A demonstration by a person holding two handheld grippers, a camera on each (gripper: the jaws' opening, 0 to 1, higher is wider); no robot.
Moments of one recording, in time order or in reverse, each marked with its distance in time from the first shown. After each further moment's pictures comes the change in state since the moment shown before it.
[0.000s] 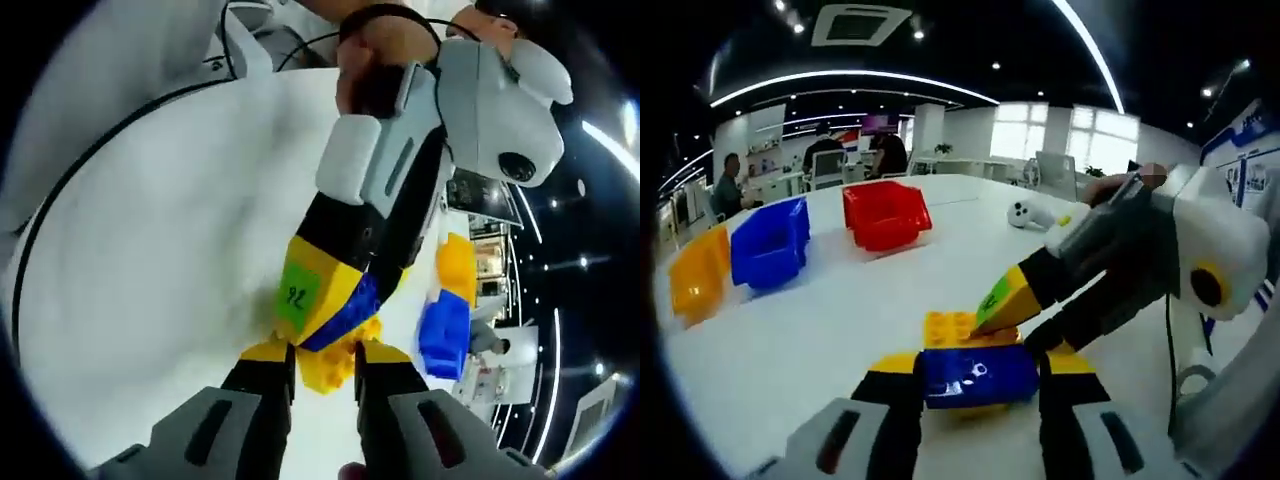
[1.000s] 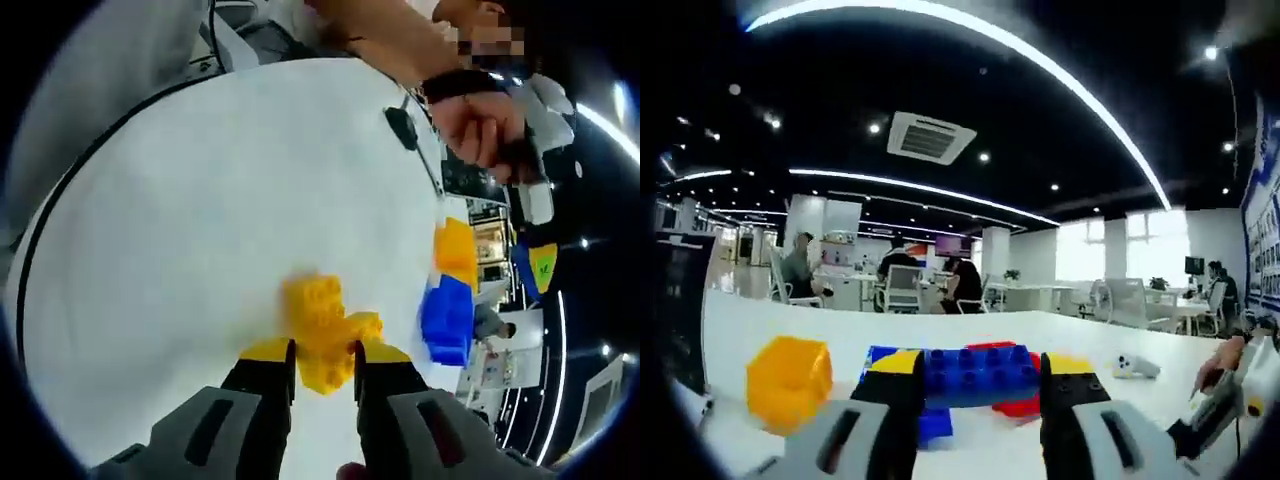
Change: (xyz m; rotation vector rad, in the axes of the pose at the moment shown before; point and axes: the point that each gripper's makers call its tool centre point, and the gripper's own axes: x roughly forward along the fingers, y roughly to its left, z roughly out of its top) left arm -0.062 0.187 0.148 -0.044 -0.551 0.351; right arm -0.004 -0.004 -0.005 0.073 0.025 0.001
